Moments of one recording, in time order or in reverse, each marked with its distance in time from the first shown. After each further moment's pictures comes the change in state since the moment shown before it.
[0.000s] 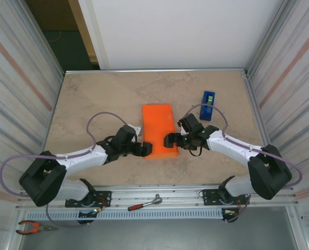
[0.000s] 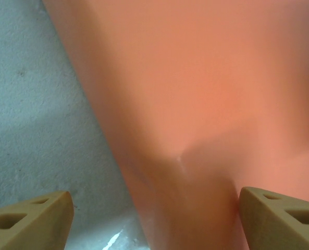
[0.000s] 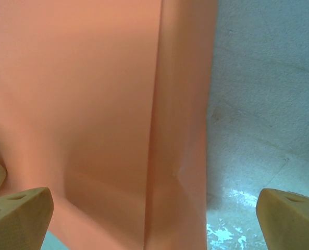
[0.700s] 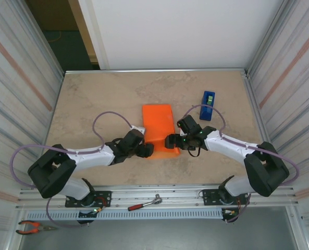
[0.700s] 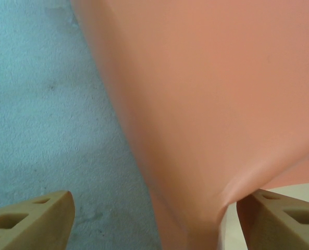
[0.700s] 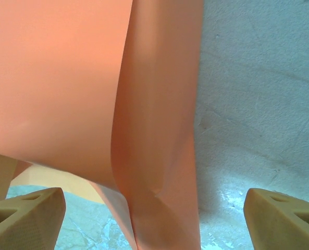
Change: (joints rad) left arm -0.085 0.097 0.025 0.039 -0.233 0.000; right arm 0.014 0.029 -0.013 0.034 0.052 0.001
